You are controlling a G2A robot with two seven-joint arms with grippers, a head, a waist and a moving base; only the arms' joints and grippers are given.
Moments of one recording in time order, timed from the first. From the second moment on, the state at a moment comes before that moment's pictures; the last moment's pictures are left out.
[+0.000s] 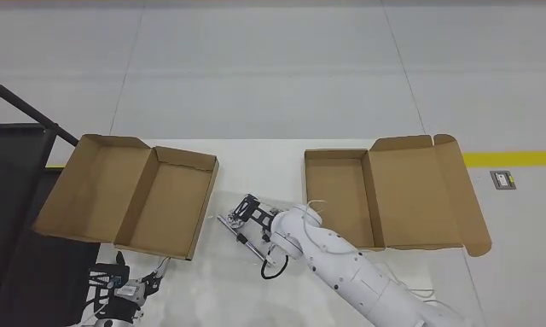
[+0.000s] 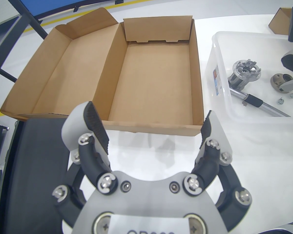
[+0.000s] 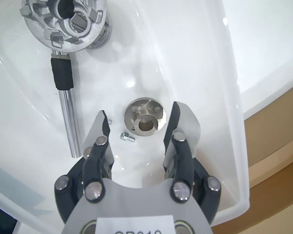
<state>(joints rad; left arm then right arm) 1.84 -1.15 -1.70 -1.87 1.30 0.01 0.11 -0.49 -1.56 0.55 -1.00 -1.18 -0.10 0.96</state>
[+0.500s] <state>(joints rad) 1.84 -1.15 -1.70 -1.87 1.30 0.01 0.11 -0.47 -1.59 0.57 -0.90 -1.19 -0.15 0.98</state>
